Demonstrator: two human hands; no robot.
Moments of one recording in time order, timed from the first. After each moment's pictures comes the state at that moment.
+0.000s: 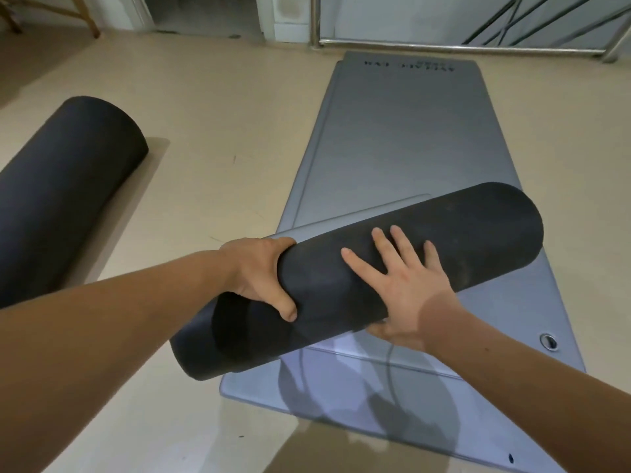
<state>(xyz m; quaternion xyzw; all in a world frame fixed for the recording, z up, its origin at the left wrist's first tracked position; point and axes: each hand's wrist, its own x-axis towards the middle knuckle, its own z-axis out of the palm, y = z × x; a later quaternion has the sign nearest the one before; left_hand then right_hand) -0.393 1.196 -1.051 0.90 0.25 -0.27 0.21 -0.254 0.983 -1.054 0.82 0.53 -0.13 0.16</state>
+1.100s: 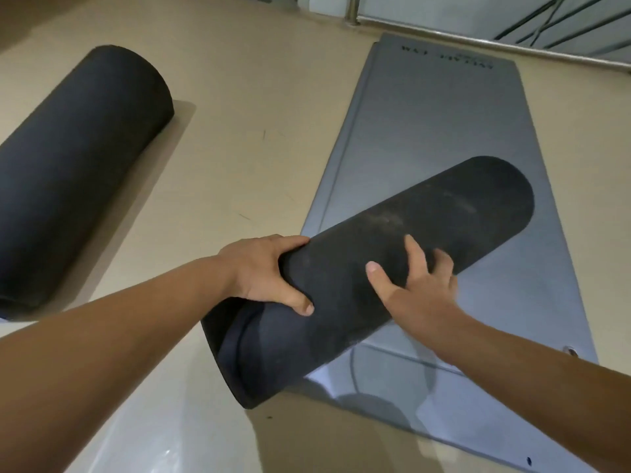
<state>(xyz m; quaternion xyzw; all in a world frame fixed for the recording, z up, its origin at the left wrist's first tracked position) -0.468 1.234 -1.079 0.87 0.30 -0.19 0.35 -0.317 1.025 -1.063 0.92 0.23 -0.28 -0.18</state>
